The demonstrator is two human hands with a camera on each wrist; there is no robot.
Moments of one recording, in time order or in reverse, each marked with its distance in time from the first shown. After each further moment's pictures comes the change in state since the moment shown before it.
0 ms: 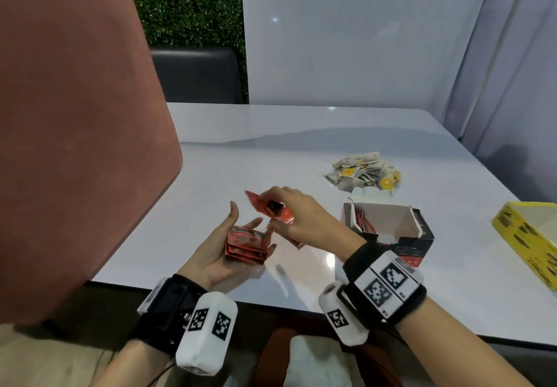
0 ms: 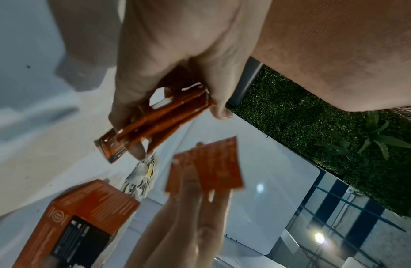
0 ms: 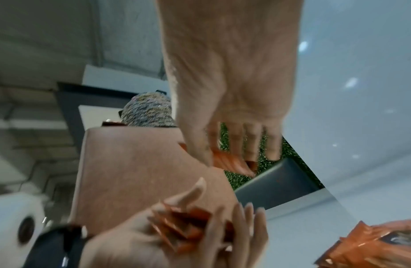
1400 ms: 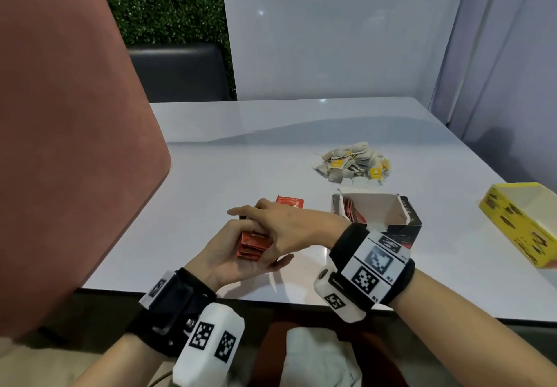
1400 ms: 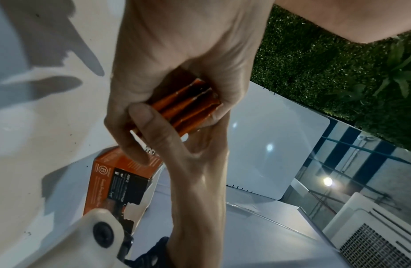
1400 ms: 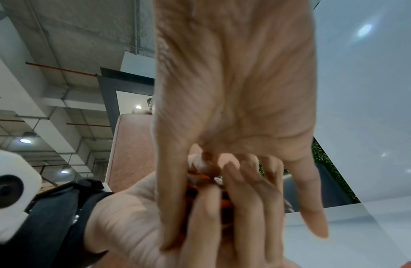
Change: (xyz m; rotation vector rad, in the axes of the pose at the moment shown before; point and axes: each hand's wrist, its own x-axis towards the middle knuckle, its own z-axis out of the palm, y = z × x) left_hand -0.011 -0.022 0.038 0.371 -0.067 -0.012; right_hand -0.003 -0.012 -0.005 -0.170 -0.431 -0.069
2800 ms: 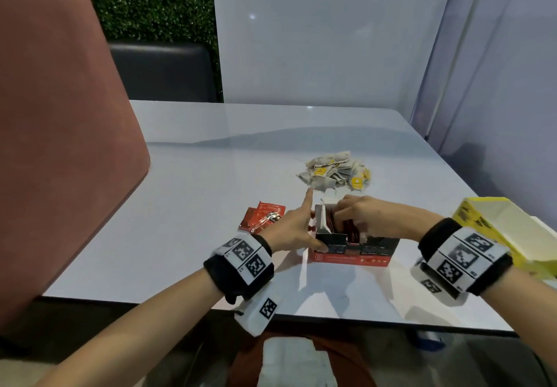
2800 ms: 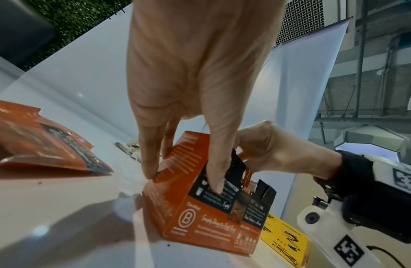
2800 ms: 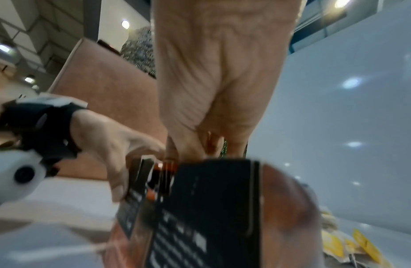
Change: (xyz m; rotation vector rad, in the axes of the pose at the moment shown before) left_hand 0.100 -0.018 0.061 1.415 -0.102 0.270; right_hand -0.102 0.110 -0.042 -0.296 0.009 0.162
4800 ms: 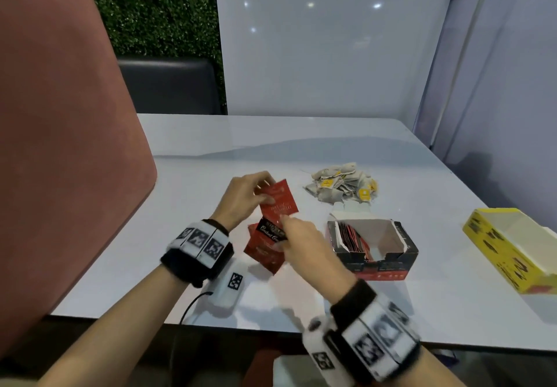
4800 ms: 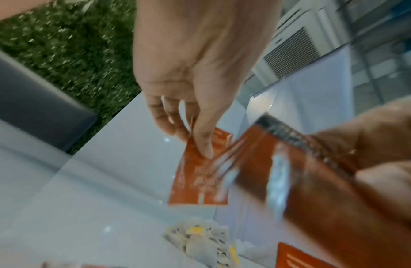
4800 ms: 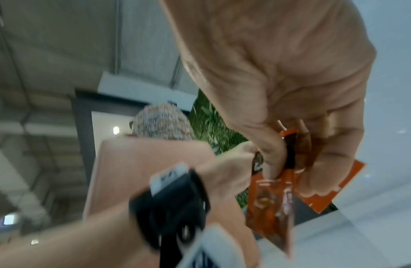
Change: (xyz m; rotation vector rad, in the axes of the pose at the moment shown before) left_hand -0.018 -0.033 -0.096 0.160 0.573 0.140; right_hand 0.057 -0.129 0.017 0.428 0.371 0.353
